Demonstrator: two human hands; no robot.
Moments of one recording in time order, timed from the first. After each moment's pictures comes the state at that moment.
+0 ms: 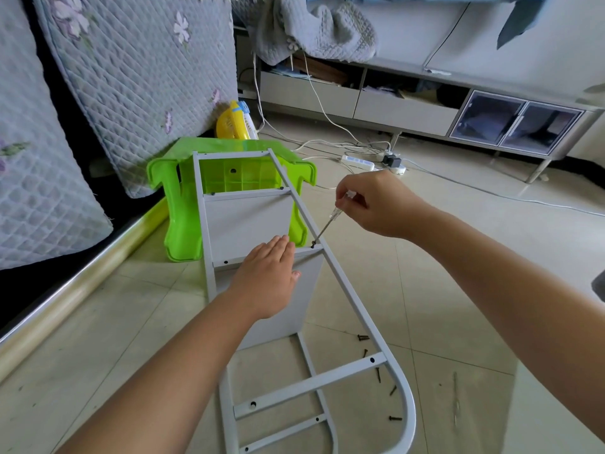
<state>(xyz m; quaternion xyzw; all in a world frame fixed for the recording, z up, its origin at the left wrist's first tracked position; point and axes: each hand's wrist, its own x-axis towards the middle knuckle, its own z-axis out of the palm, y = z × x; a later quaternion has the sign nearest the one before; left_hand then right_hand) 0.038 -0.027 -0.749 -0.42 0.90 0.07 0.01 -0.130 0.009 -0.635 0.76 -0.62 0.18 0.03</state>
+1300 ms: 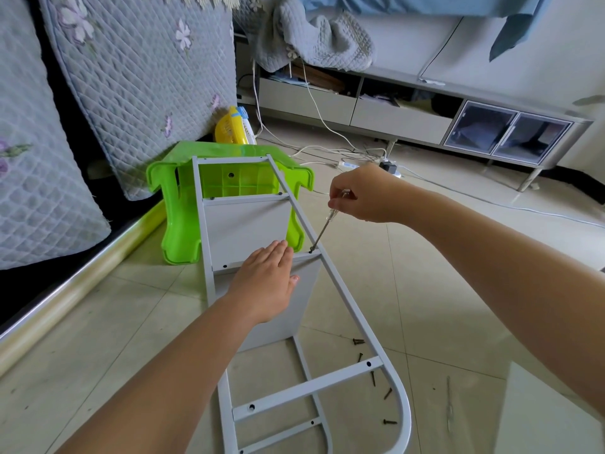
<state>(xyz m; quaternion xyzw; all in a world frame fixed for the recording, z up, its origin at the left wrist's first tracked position) 0.039 -0.024 -0.749 -0.42 0.90 0.06 0.00 -0.116 0.001 -0.608 0.75 -0.67 0.02 0.01</state>
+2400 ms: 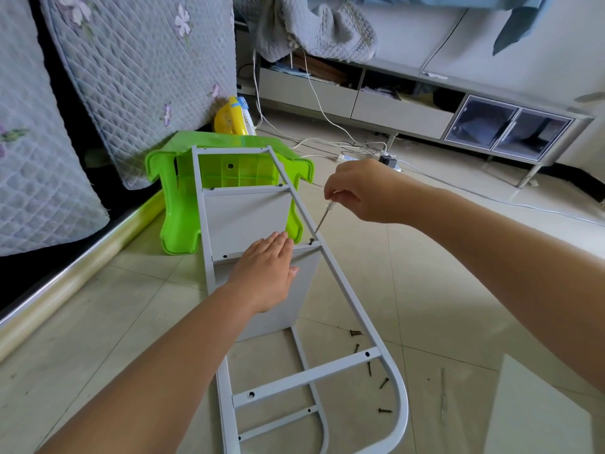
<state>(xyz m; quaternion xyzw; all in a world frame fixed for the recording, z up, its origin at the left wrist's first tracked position) 0.039 -0.022 -0.748 -0.42 0.91 0.06 0.01 -0.118 0.007 -0.613 0.80 -0.59 0.01 0.08</state>
